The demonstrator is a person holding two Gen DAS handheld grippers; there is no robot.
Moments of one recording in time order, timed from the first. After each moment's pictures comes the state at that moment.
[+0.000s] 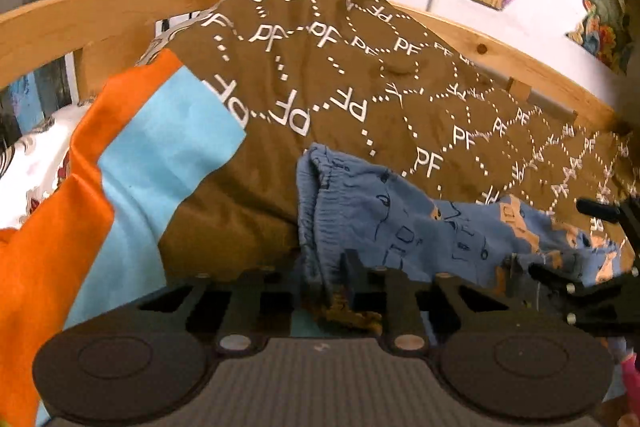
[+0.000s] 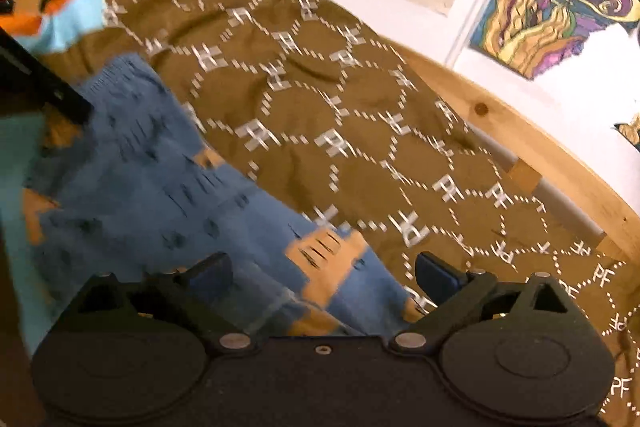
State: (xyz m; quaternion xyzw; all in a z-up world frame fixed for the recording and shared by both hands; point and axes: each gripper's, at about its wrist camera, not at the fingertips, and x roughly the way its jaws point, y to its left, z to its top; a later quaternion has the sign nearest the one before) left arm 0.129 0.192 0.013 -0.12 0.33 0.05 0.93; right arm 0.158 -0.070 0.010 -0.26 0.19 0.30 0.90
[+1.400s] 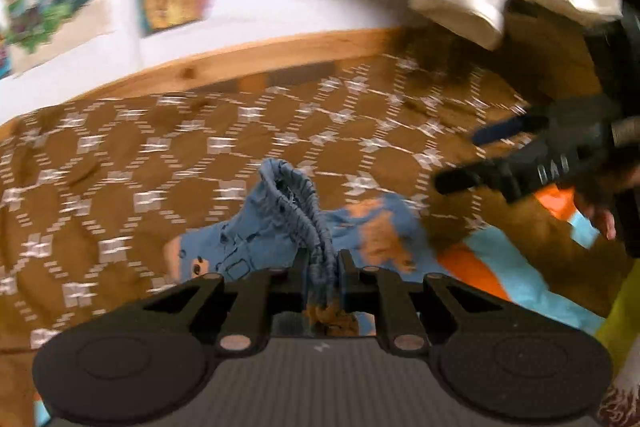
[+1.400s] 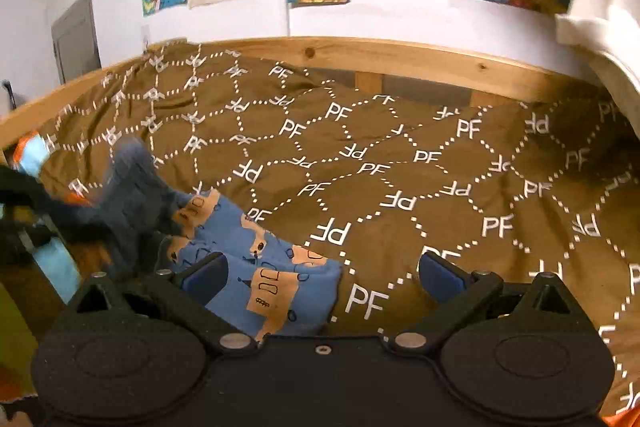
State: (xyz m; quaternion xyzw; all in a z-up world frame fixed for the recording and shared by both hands) left arm 0.128 -0.076 0.063 0.10 0.30 -0.17 0.93; right arm 0.161 -0.282 0.078 -0.04 0.30 0.25 0.92
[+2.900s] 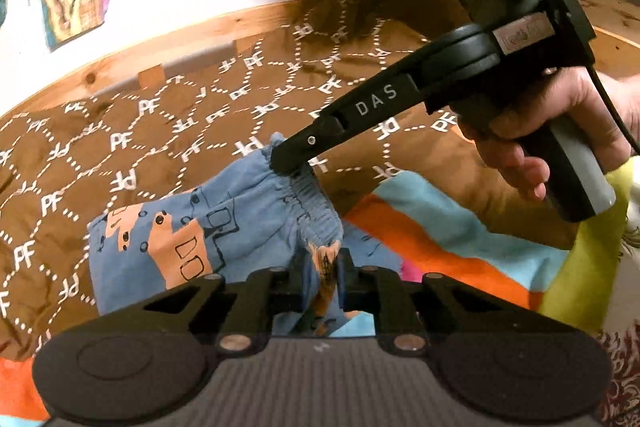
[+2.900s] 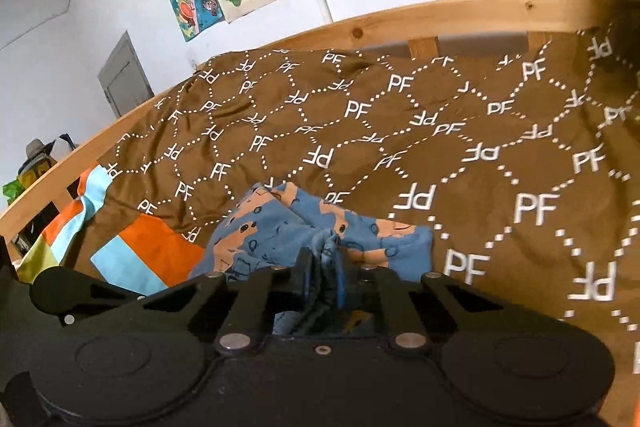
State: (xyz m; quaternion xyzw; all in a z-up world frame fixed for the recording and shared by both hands) left arm 0.101 -0.123 0.008 0.15 0.29 -0.26 0.91; right arm 0.163 -0.280 0.046 0.06 0.32 0.34 0.88
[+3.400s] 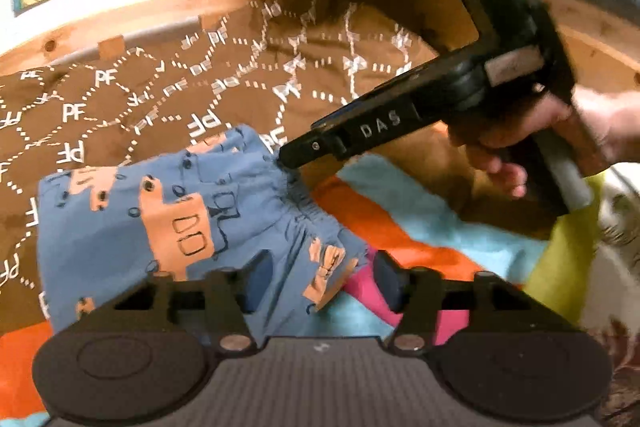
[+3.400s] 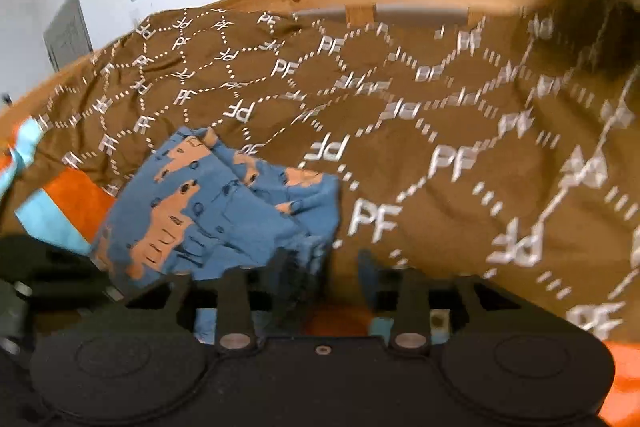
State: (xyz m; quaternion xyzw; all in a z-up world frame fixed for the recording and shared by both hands) left arm 0.107 -0.108 -0.012 0.10 0.31 -0.32 0.89; right arm 0.160 -0.294 0.020 -0.03 0.34 0.25 0.91
